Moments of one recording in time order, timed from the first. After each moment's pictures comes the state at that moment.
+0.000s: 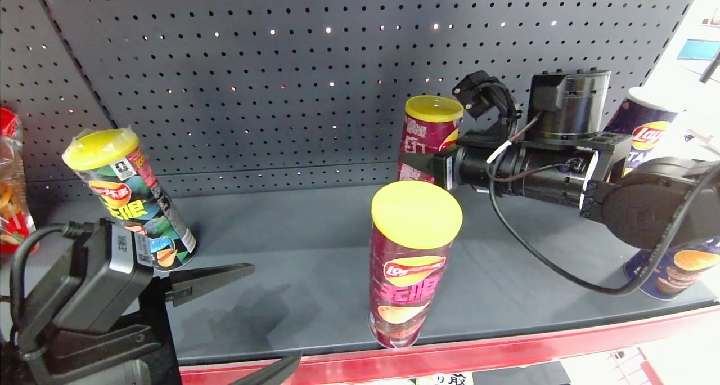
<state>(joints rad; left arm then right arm) -0.75 1.15 -0.37 -0.53 -0.16 0.05 0.55 1.80 -1.14 -0.47 0.17 -0.10</state>
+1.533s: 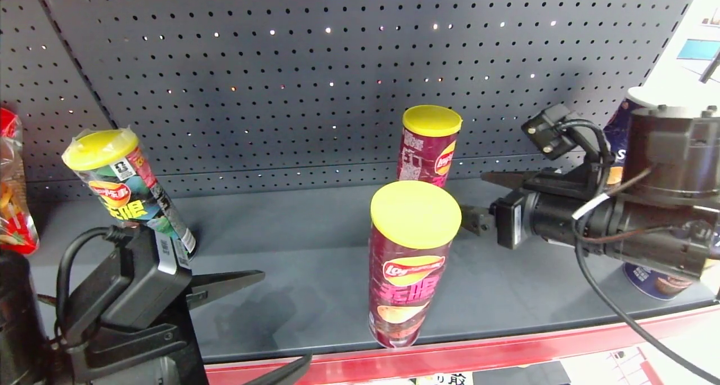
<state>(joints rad) -0.75 1.22 -0.38 -0.52 -0.16 0.06 0.56 1.51 -0.78 -0.46 0.06 -0.08</state>
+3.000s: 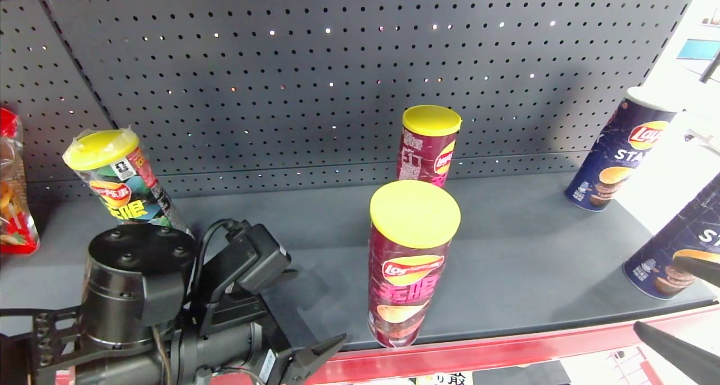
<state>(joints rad) -0.75 1.49 -0.48 -0.53 -0.10 0.08 0.52 0.73 -0.39 -0.19 0.02 -0.10</state>
